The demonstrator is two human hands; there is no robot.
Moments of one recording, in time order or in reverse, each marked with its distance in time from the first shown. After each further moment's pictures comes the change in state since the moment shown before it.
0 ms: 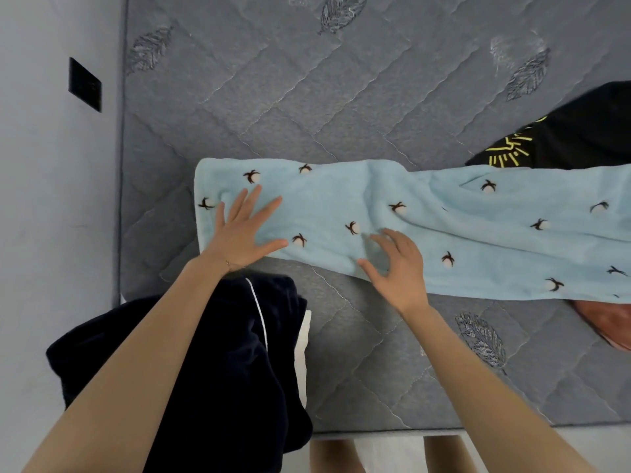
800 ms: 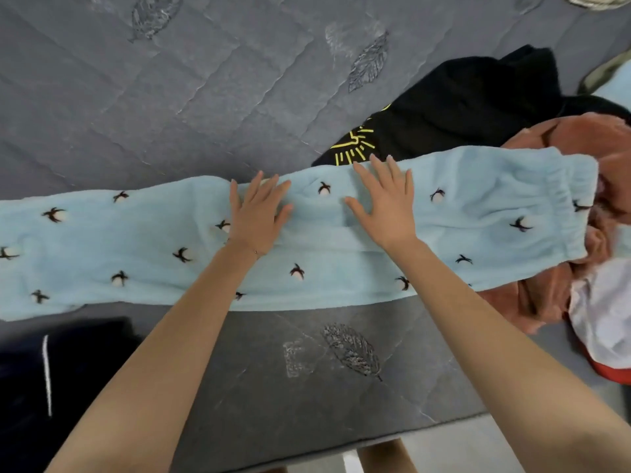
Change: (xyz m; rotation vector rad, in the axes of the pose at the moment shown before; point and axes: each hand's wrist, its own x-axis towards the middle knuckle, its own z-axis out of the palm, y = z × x) left_hand 0.141 0.309 0.066 0.069 0.205 0.129; right_hand 0.098 0.200 -0.180 -0.294 0.047 0.015
